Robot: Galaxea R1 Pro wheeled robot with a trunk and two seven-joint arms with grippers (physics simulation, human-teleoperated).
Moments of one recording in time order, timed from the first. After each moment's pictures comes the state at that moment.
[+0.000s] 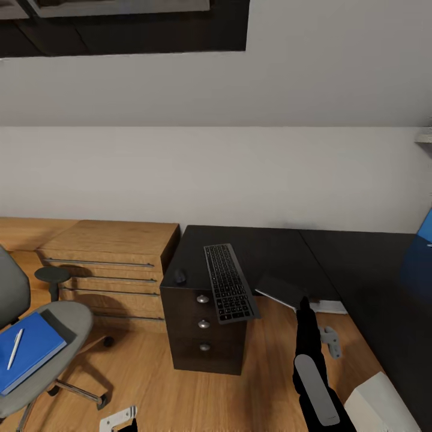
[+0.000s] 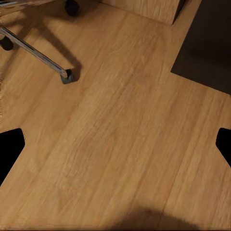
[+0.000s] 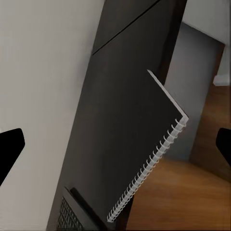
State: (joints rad) left arm -0.01 -0.07 0.08 -0.92 0.13 0.06 0.29; right arm -0.28 0.14 -0.05 -1.21 -1.10 -0.43 -0.21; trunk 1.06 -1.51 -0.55
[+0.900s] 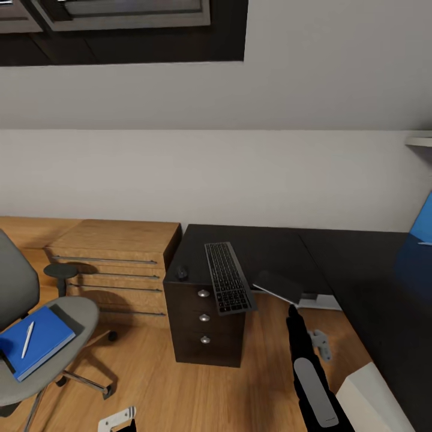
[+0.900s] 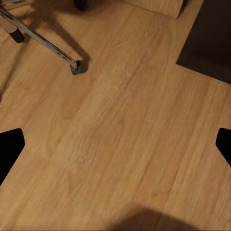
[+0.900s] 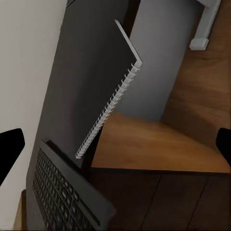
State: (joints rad) left arm -0.01 -0.07 0.08 -0.92 0.14 0.07 0.29; right arm -0.28 0.13 -0.05 -1.17 -1.10 -0.25 -0.25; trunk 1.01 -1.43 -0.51
